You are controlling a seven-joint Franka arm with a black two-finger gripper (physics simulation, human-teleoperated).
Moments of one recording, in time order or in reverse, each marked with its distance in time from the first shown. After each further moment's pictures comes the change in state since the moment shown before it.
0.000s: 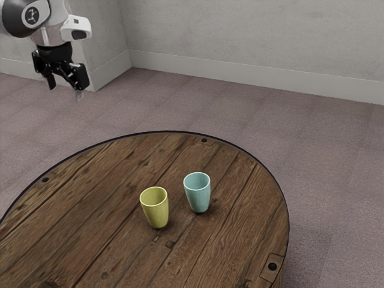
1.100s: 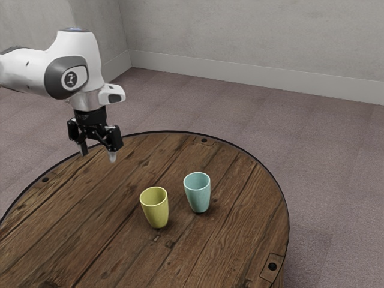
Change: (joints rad) arm 0.001 0.022 -0.073 -0.357 -0.182 0.163 -0.167
